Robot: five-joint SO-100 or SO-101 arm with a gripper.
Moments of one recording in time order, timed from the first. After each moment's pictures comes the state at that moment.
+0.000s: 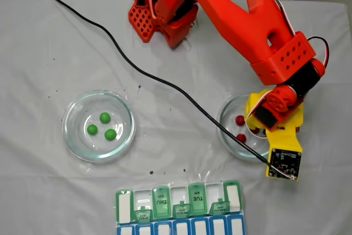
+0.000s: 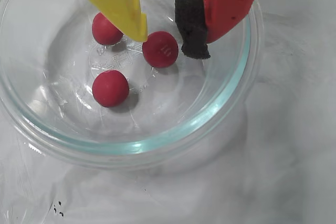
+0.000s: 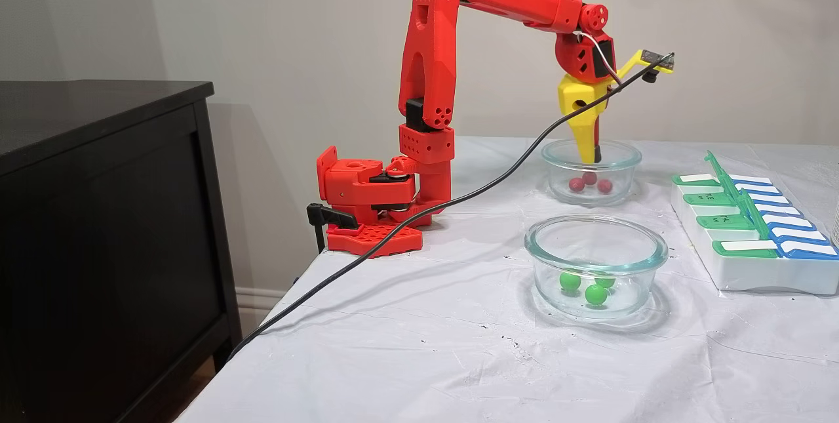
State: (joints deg) arm -41.2 101.0 101.2 58.1 -45.2
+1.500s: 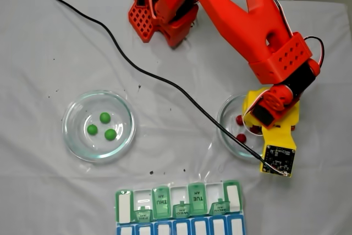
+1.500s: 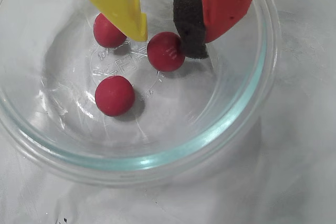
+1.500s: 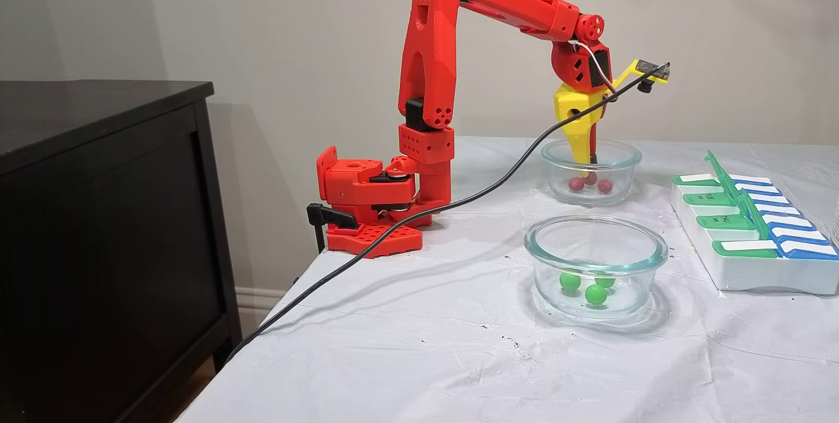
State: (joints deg) arm -41.4 101.1 104.3 56.0 -42.4
